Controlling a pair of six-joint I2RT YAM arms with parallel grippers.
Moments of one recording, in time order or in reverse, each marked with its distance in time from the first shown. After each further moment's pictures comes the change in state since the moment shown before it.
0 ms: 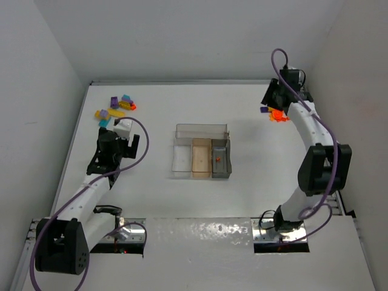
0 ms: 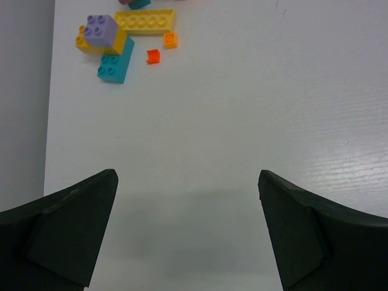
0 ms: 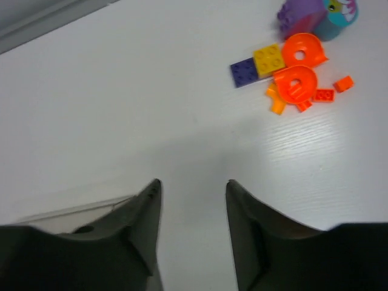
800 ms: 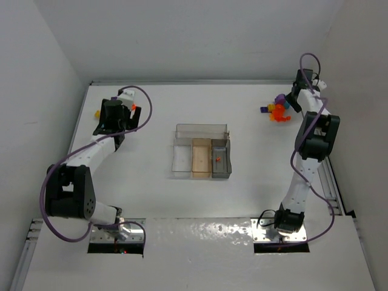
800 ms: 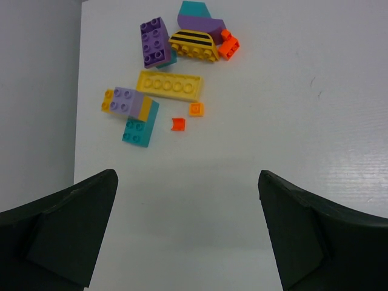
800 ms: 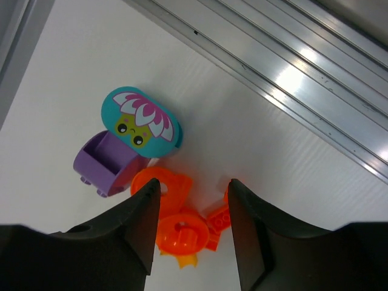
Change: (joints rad) left arm 0.007 0.464 0.423 -0.003 -0.076 0.019; right arm -0.280 0.632 0.465 -0.058 0.257 0.344
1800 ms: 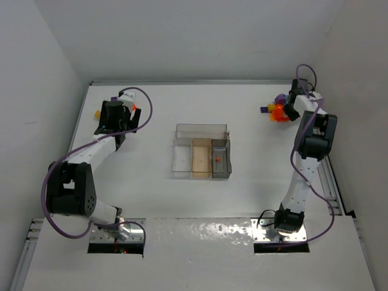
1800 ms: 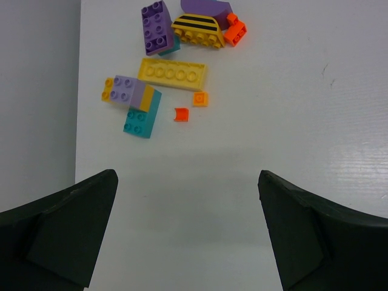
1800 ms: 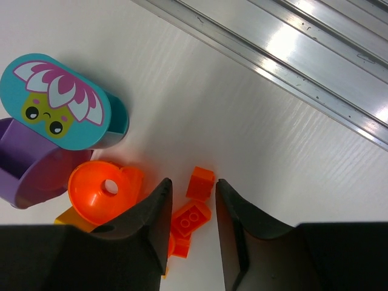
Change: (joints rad) left arm 0.000 0.036 0.006 -0.008 -0.031 0.006; right arm 0.000 0.044 -0.089 0.015 0.025 0.085
